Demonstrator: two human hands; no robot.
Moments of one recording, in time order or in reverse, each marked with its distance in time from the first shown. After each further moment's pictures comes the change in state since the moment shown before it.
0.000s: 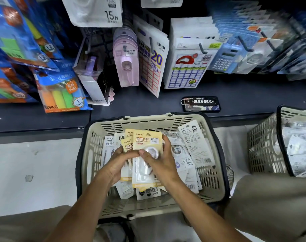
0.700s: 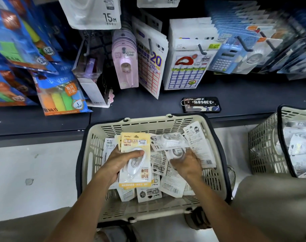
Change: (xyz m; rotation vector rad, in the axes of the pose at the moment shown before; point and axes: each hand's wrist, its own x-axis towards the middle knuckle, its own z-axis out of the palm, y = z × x) left_hand 0.011 0.007 -0.004 0.148 0.109 -0.017; right_hand 0.047 0.044 -0.070 -0.795 0.221 0.344
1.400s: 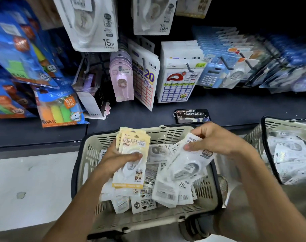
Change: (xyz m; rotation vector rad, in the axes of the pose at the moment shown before) left_hand -0.010 0.036 0.004 0.123 -0.019 0.229; right_hand -0.047 -0.048 -0.191 0.212 -0.445 -0.556
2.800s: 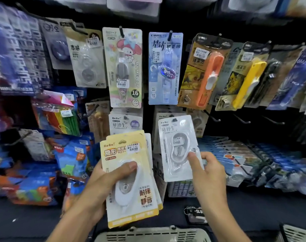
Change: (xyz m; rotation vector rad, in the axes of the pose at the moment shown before) left_hand -0.105 0.247 -0.048 -0.367 -0.029 0.567; right_hand -0.010 -0.176 0.000 0.305 0.955 -0.500
